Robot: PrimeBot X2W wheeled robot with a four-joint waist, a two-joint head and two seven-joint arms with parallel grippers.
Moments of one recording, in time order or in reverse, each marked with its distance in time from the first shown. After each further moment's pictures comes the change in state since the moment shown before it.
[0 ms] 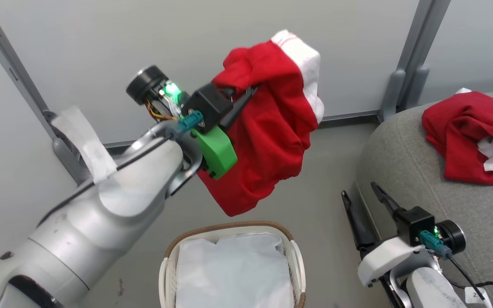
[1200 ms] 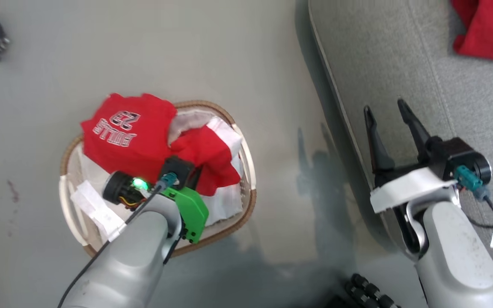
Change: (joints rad) left arm 0.260 -0.170 0.277 0.491 0.115 0.001 0.001; right arm -0.219 0.001 -0.078 -0.068 0.056 0.000 0.000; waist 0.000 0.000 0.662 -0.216
